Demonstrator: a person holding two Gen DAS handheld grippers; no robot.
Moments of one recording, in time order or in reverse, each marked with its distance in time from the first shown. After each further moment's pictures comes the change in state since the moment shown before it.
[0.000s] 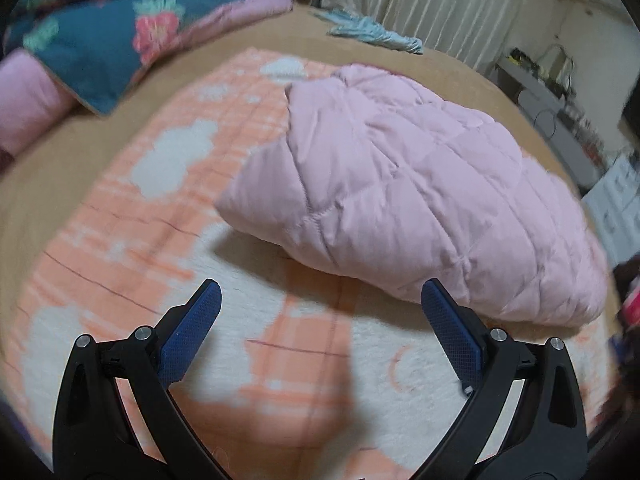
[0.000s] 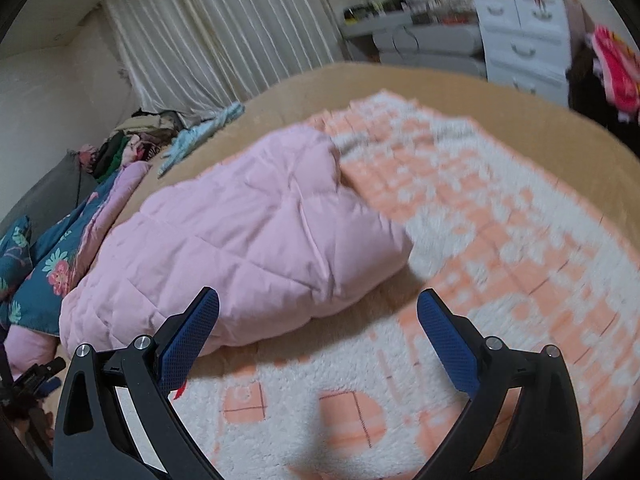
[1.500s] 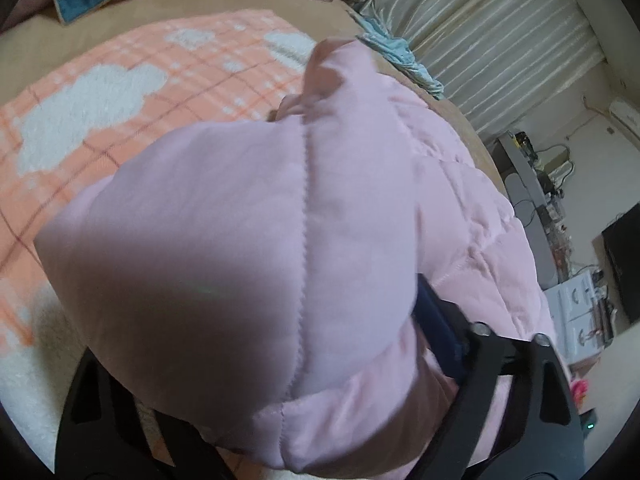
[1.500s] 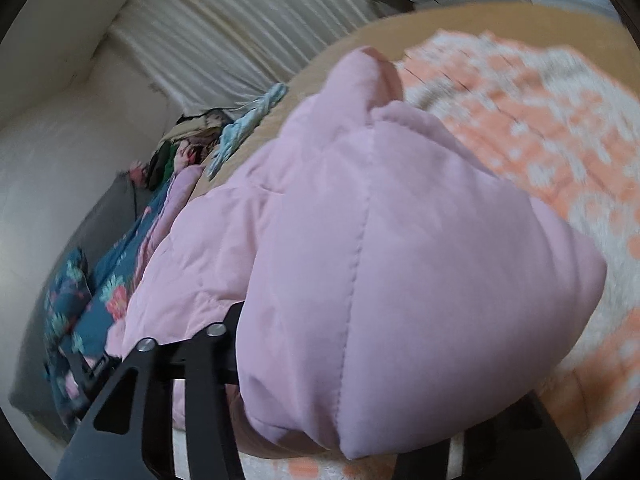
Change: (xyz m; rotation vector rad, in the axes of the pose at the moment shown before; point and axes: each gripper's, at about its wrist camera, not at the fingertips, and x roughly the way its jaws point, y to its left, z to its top) left arm 0.094 0.001 0.051 -0.298 -0.040 -0.174; right arm 0.104 0.014 0.039 0.099 0.087 0.304
